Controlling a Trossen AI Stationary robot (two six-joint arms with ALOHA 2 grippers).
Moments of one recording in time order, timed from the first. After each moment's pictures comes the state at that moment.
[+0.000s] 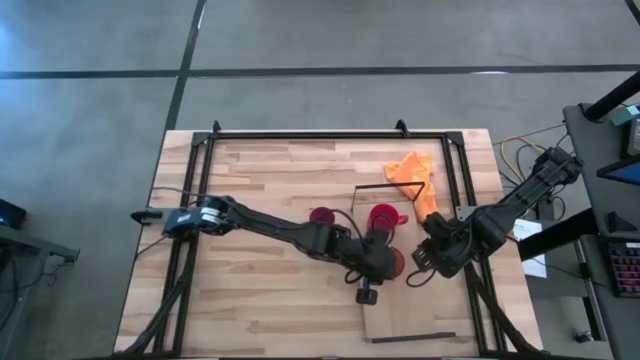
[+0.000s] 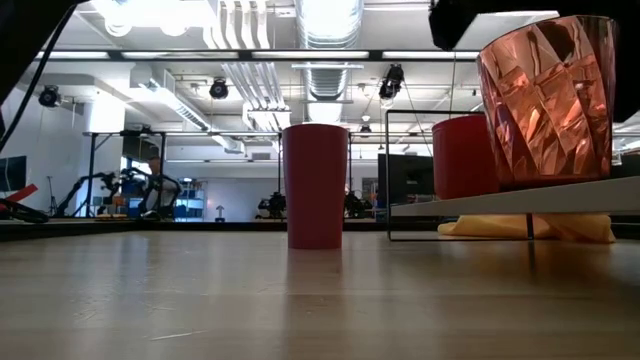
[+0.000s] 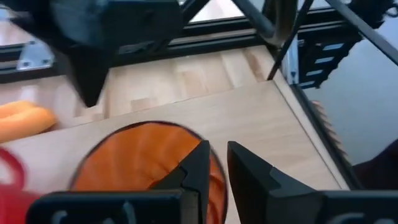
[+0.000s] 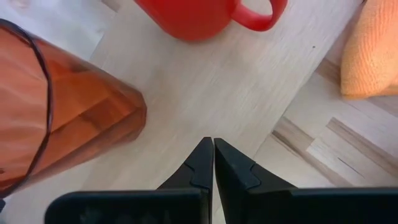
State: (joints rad) left arm -0.25 2.23 2.13 -0.47 0.01 -0.04; right arm 0.68 1.09 0.83 -1.05 0.37 1.57
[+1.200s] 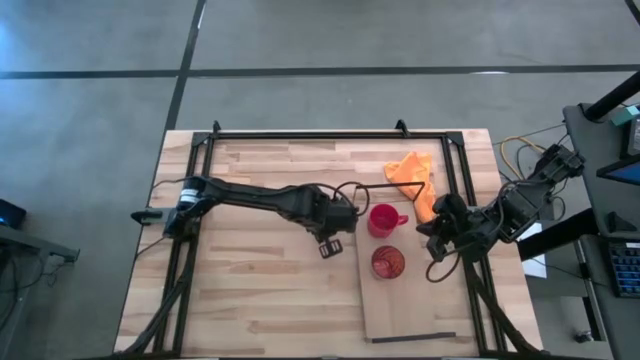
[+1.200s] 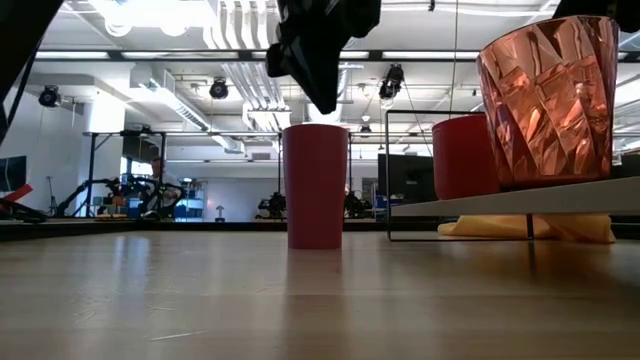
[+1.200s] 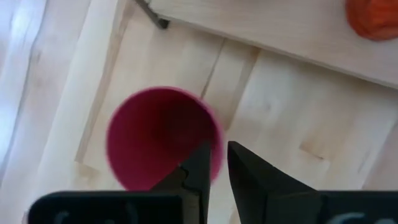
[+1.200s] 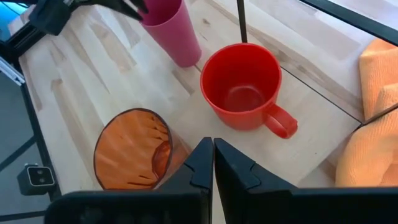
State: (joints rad) left arm -0.11 2.04 2.00 -1.24 -0.19 -0.46; right arm 0.68 0.98 1.05 -1.14 0.58 1.26
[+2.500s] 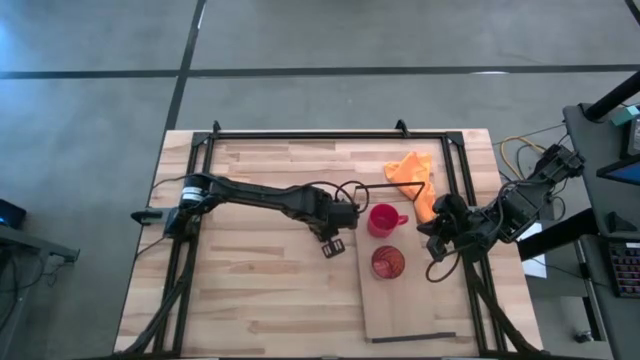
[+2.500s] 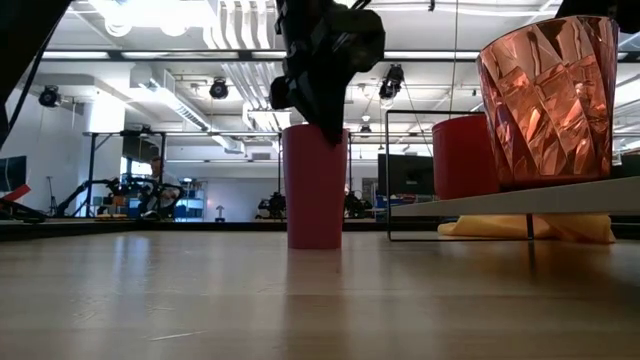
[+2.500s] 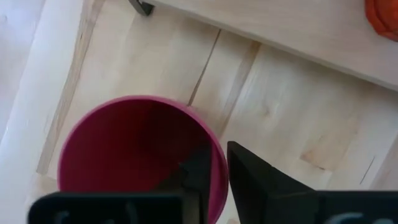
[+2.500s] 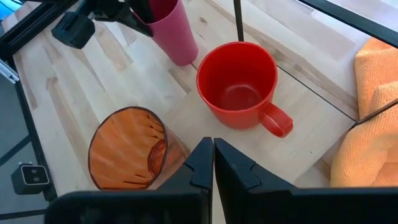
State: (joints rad) left arm -0.08 2.04 1.88 -1.10 -0.10 -0.47; right arm 0.68 0.98 1.05 -1.15 0.58 1.26
